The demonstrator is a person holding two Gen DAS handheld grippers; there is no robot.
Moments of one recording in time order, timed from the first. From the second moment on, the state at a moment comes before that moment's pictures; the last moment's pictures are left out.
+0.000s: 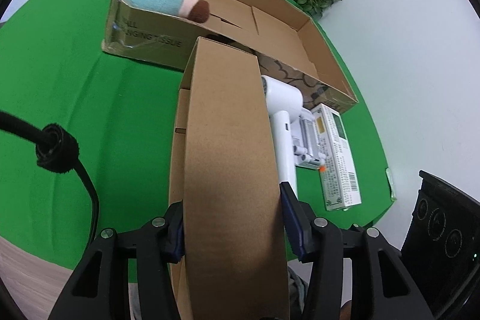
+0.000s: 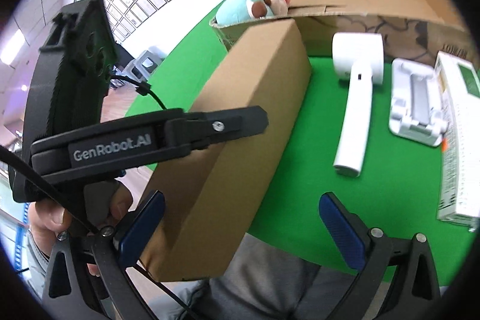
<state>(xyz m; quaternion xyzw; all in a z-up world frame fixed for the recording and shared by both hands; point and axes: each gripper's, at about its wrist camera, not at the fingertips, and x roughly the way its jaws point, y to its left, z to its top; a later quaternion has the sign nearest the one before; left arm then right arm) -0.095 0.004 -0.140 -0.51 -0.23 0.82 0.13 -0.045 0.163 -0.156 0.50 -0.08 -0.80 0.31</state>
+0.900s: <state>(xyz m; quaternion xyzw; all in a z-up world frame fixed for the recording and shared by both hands) -0.094 0.022 -0.136 -0.50 -0.23 0.82 0.16 -0.060 0.224 -0.145 0.48 -0.09 -0.83 0.26</state>
